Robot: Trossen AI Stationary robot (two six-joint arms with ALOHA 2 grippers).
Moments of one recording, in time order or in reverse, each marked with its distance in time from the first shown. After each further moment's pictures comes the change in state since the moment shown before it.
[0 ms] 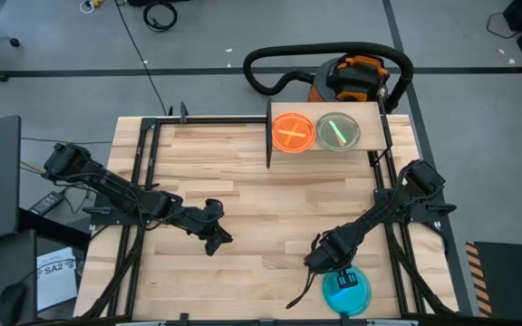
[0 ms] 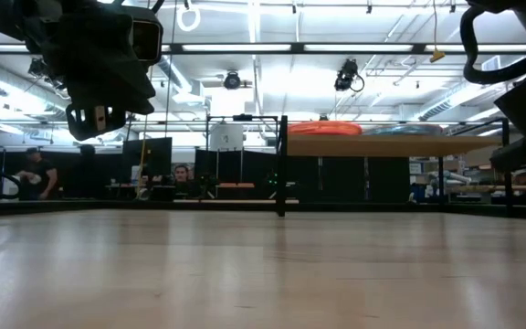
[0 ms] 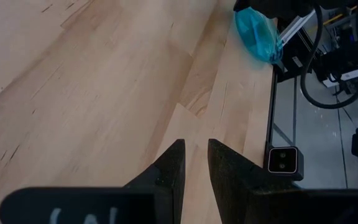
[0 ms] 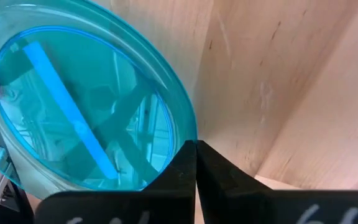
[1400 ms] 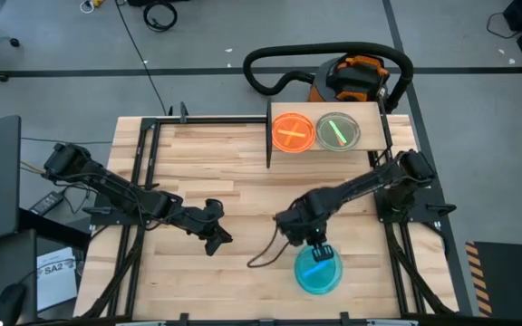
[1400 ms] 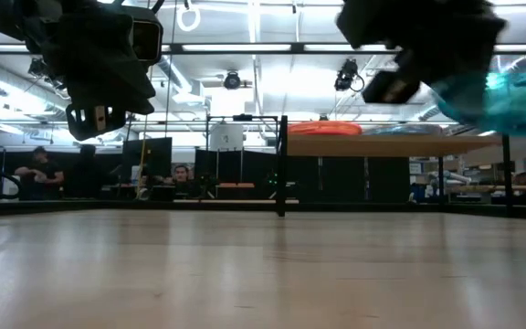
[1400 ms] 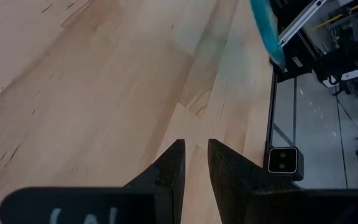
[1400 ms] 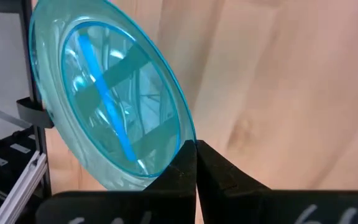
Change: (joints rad) left arm 0.000 0.000 0.000 0.000 0.000 0.000; right arm -0.307 0.001 0.376 -0.326 -0.008 -0.336
